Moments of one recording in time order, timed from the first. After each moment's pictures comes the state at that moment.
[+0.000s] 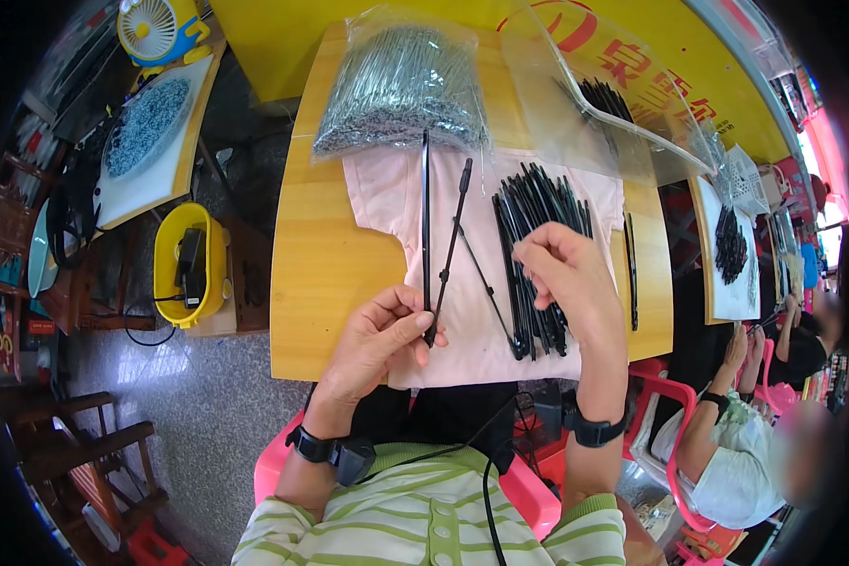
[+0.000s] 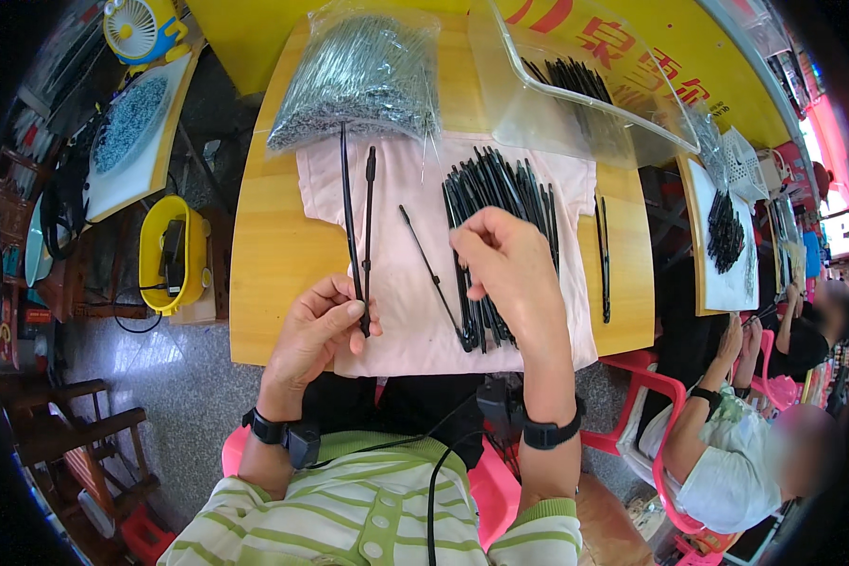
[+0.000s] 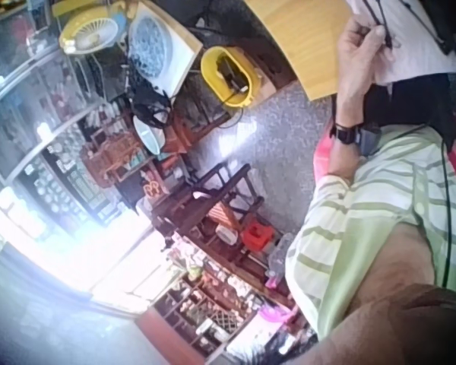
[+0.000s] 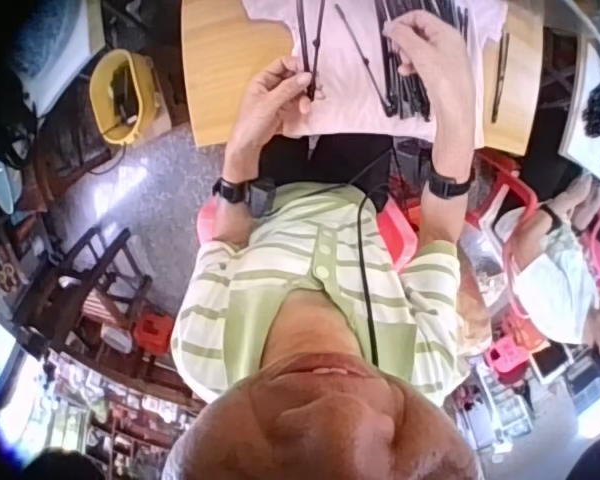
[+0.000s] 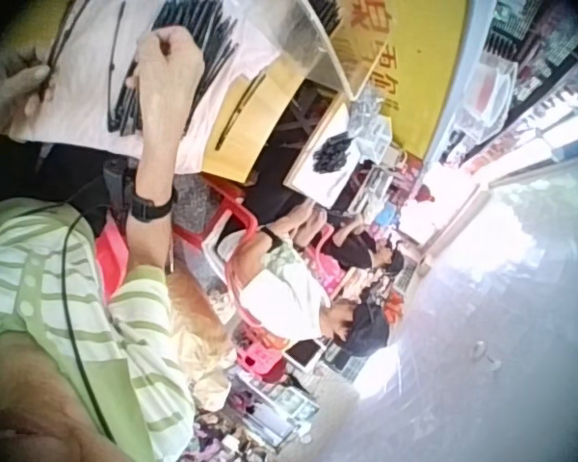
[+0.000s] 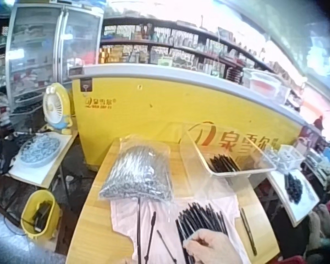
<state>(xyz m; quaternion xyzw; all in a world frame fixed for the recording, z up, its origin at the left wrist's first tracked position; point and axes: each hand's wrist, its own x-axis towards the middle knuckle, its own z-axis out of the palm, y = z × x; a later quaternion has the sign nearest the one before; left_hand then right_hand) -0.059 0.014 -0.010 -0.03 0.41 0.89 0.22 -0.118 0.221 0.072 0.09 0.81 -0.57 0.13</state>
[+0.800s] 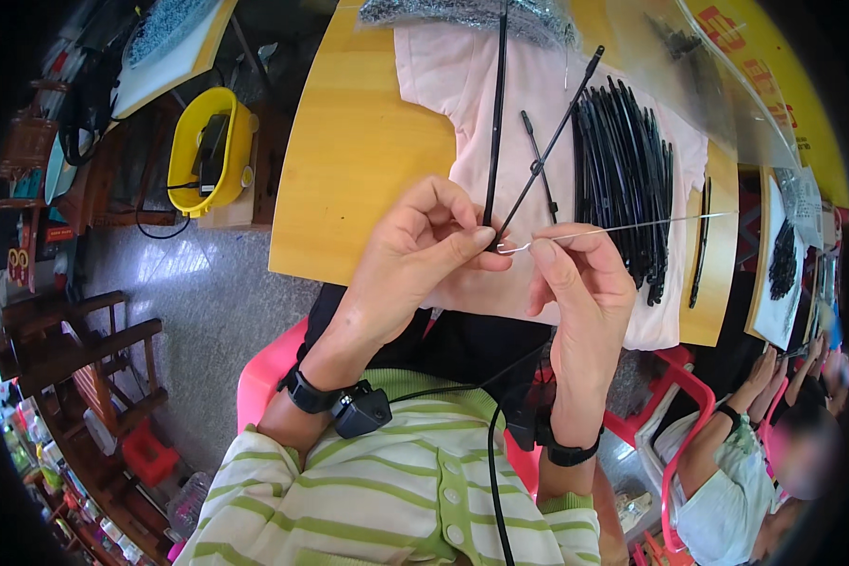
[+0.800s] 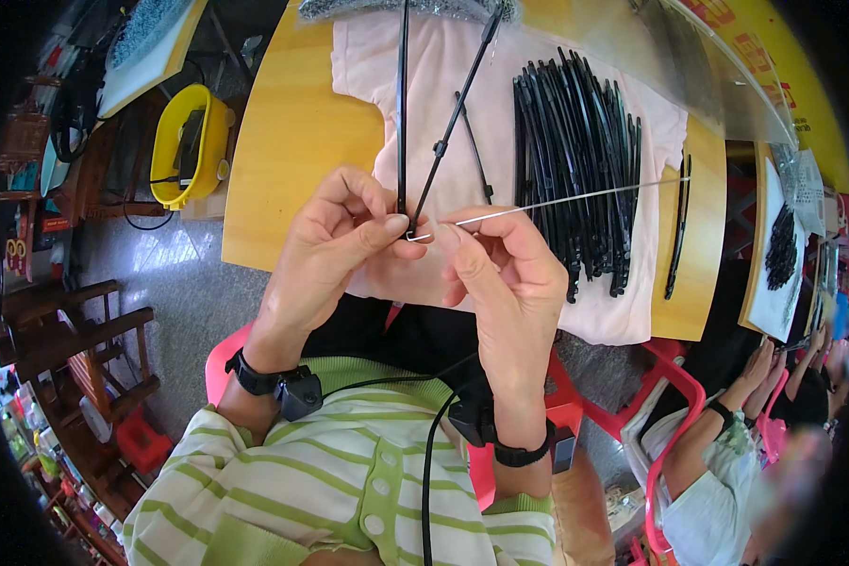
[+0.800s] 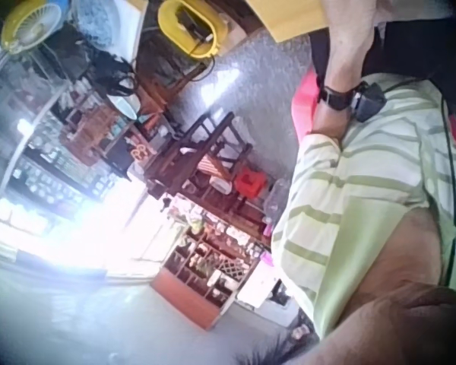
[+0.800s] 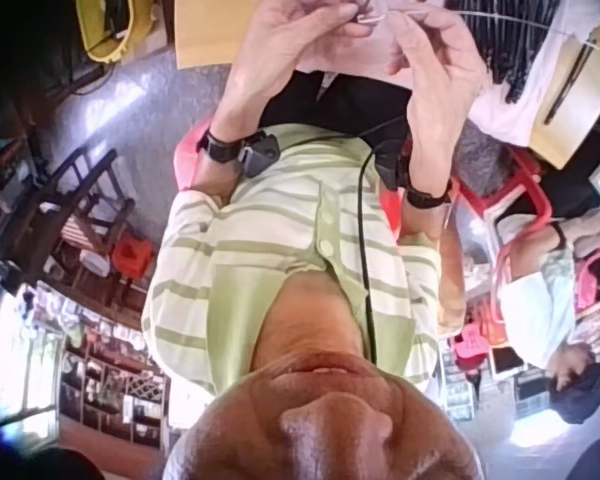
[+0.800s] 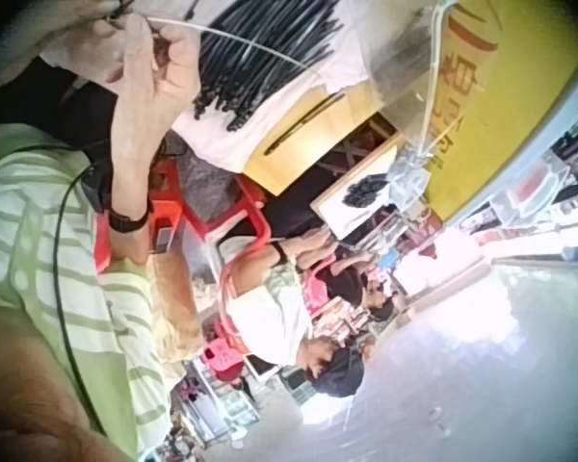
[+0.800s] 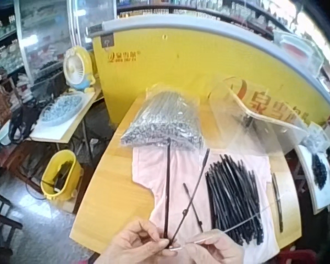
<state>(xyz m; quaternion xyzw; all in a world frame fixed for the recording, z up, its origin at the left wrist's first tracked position) -0.045 0.032 -0.002 -0.06 0.45 0.88 0.12 -0.044 0.192 0.028 0.03 0.62 -0.78 0.07</state>
